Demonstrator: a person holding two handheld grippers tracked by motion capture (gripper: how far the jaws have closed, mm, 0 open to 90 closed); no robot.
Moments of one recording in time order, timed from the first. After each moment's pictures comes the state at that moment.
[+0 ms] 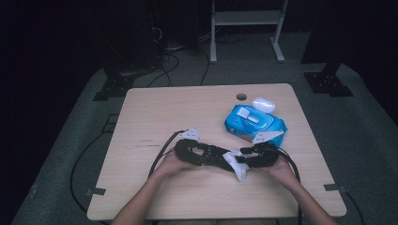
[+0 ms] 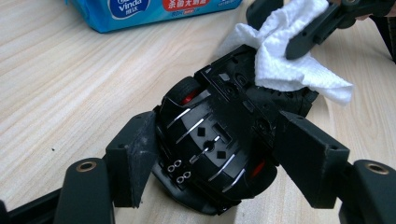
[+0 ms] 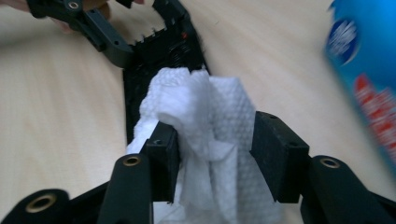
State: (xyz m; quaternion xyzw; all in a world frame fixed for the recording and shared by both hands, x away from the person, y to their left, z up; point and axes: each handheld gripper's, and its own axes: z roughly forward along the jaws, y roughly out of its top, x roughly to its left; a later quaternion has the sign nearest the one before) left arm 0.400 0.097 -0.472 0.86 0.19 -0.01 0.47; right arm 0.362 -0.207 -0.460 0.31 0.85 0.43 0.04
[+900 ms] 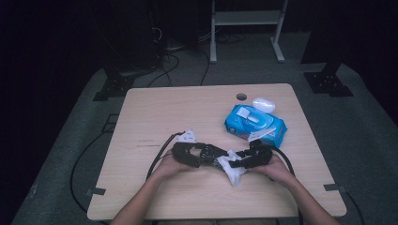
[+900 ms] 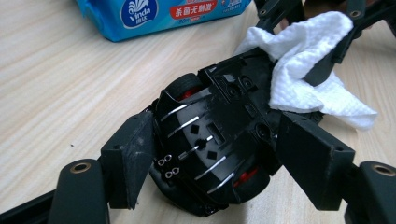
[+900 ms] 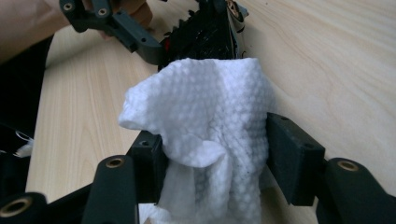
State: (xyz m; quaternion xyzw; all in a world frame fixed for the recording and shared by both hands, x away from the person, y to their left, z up) left arm 0.393 0.106 -0.473 0.85 0.18 0.03 0.49; right arm 0.377 -0.196 -0.473 0.29 0.84 0.45 -0.07
